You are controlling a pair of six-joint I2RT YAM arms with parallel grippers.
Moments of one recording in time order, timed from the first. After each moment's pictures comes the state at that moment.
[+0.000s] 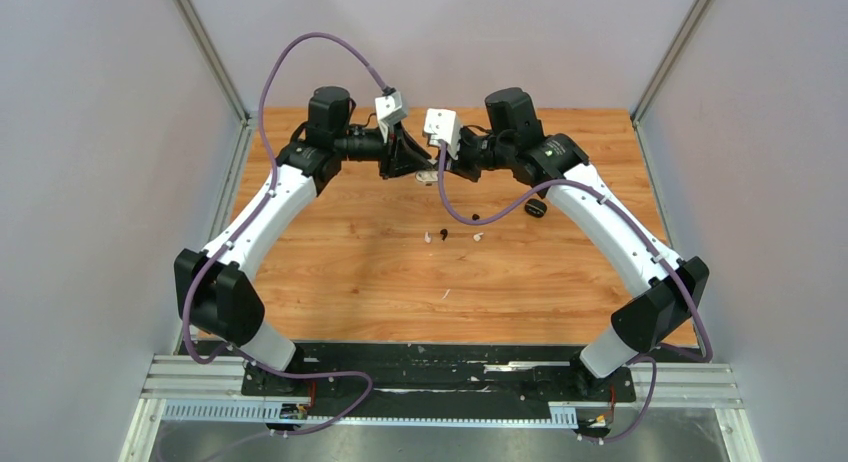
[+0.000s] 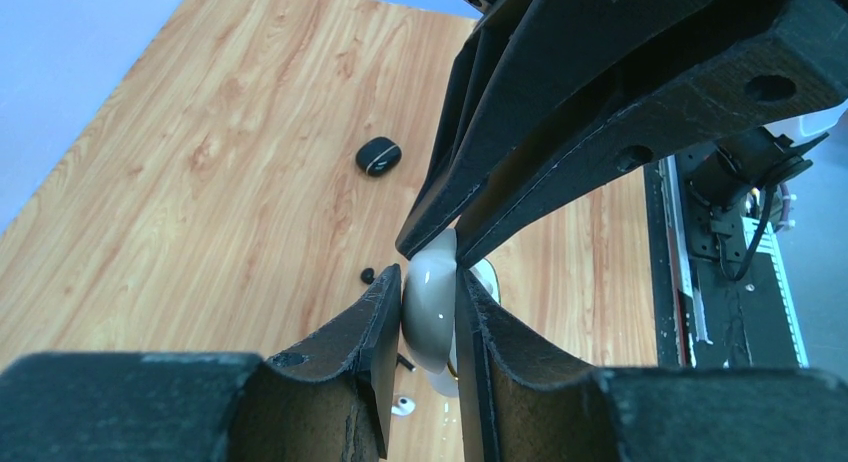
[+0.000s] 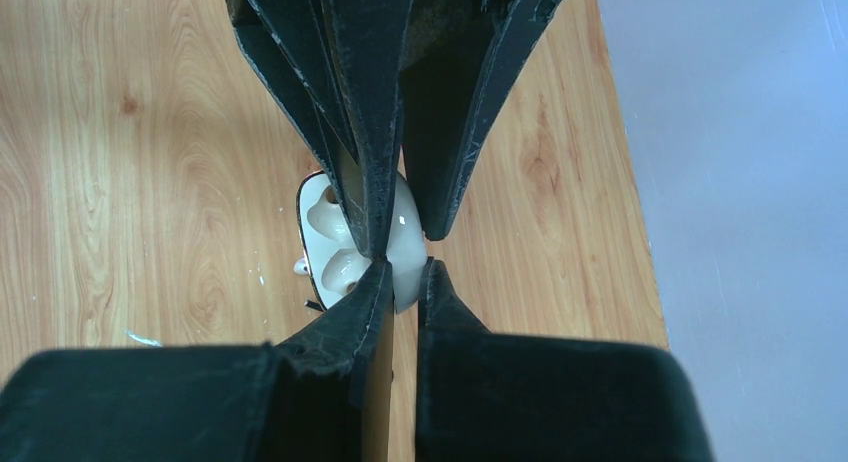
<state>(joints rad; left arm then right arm) -0.39 1.55 1.46 -0.24 1.02 0.22 0.59 1.59 1.70 -0.65 -0.51 -0.73</state>
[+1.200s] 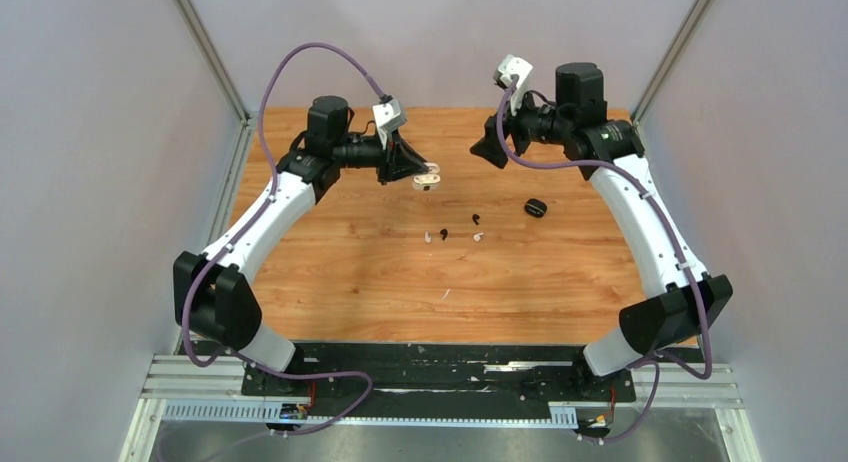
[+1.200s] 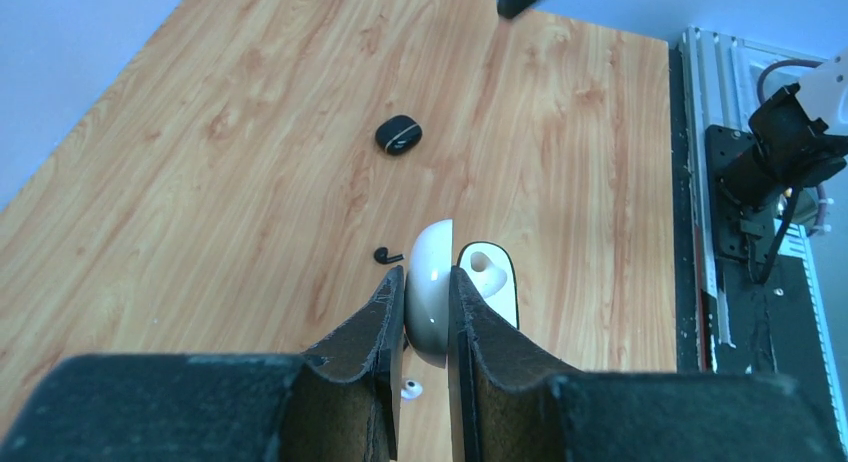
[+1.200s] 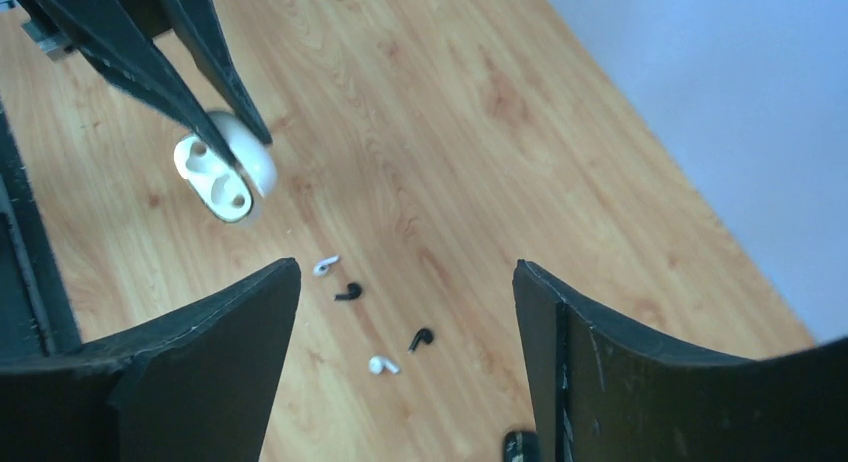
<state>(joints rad) -0.38 1.53 1.38 -0.20 0.97 0.21 0.33 1.55 1.79 -0.67 -0.62 -0.40</state>
